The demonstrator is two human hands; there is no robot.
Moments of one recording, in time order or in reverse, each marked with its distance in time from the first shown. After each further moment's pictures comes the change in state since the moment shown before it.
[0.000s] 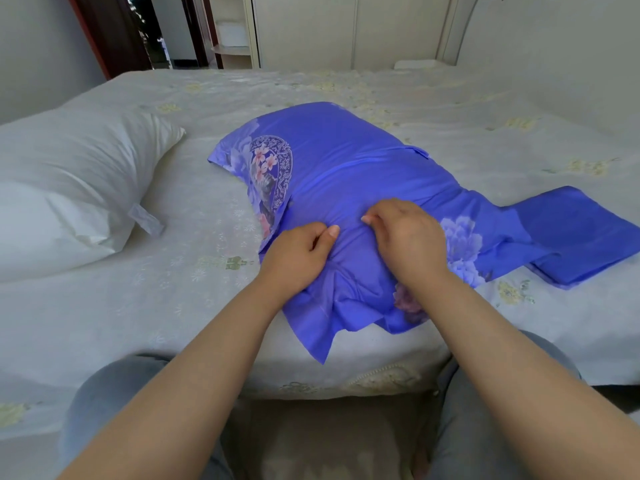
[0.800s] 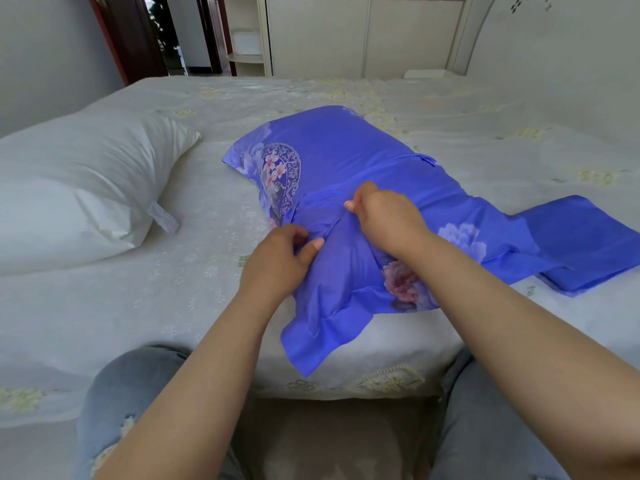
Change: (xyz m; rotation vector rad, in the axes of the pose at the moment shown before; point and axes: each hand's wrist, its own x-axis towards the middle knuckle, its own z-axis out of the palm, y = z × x) left_hand -0.022 -0.006 -0.027 0.028 0.060 -0.265; right_hand 0.044 -0.031 -0.010 0.036 -0.459 0.051
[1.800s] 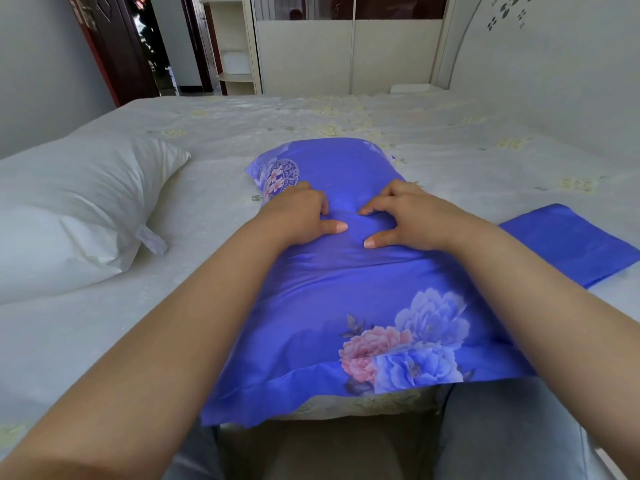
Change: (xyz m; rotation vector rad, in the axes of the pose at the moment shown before) left_hand 0.079 0.067 -0.018 0.544 -0.278 0.310; right_hand 0.000 0.054 -0.048 -0.012 -0.245 -0.127
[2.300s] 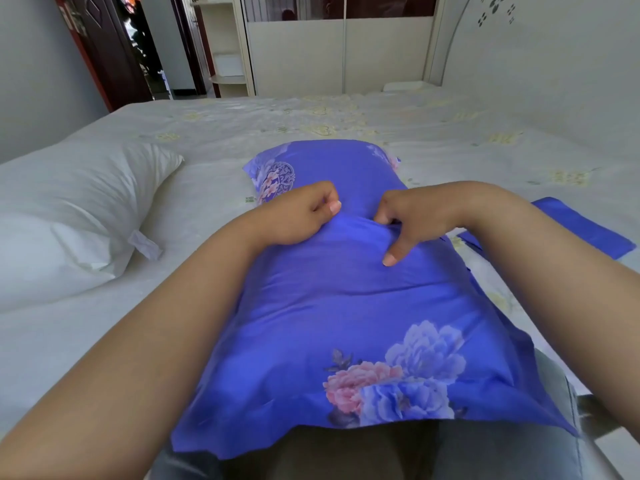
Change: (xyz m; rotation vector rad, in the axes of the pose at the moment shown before) left_hand -0.018 0.012 -0.014 -0.359 -0.013 0.228; right_hand -0.007 -0.005 -0.034 0.064 -0.464 -0.066
